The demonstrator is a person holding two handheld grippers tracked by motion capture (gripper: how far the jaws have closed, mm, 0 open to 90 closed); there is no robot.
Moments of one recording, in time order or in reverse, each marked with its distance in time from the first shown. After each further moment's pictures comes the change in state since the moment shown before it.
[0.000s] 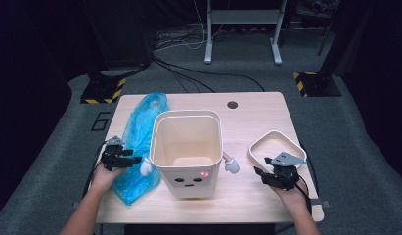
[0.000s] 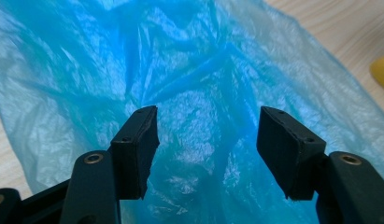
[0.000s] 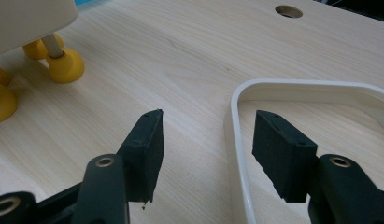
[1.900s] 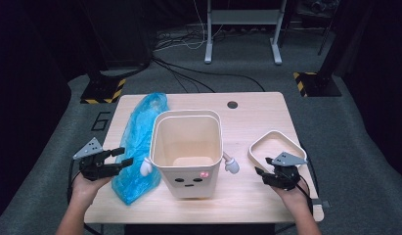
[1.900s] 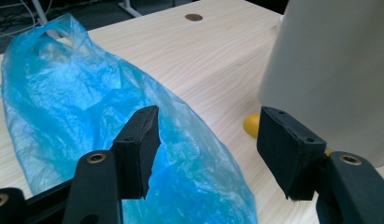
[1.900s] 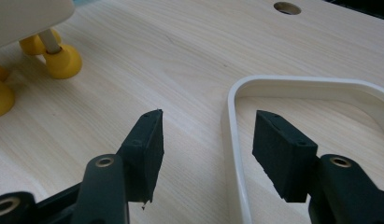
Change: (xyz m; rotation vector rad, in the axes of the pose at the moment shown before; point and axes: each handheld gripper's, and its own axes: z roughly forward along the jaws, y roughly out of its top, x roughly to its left) left arm -0.058 0.007 -0.104 -0.295 -0.061 0.098; right arm 0.000 0.001 -0.002 0.012 -0.003 -0.009
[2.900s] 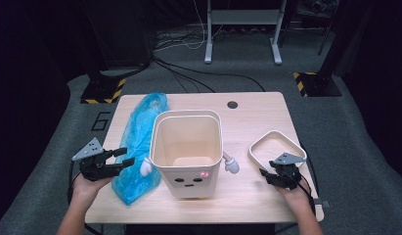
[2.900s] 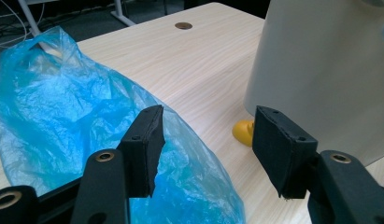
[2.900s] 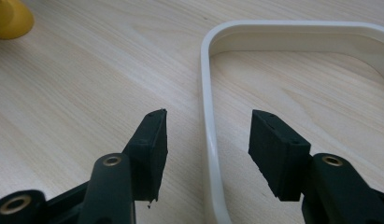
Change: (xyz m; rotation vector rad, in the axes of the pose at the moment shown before) left arm -0.013 0.008 -0.003 -0.029 -0.039 0.031; right arm -0.021 -0.022 0.018 0.113 -0.015 0.044
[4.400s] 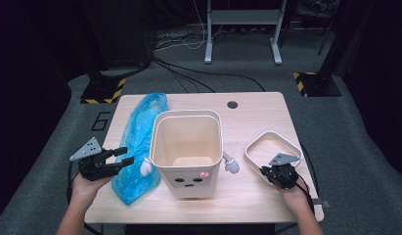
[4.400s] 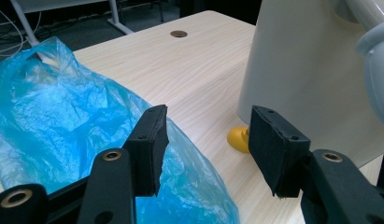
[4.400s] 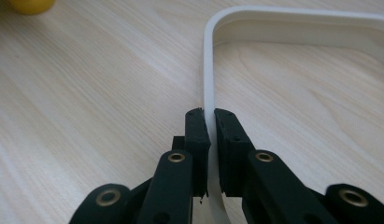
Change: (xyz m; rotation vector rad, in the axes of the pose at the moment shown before) left arm -0.002 0.004 -0.003 -0.027 -0.021 0.012; right arm 0.003 0.001 0.008 0.064 0.045 -0.070
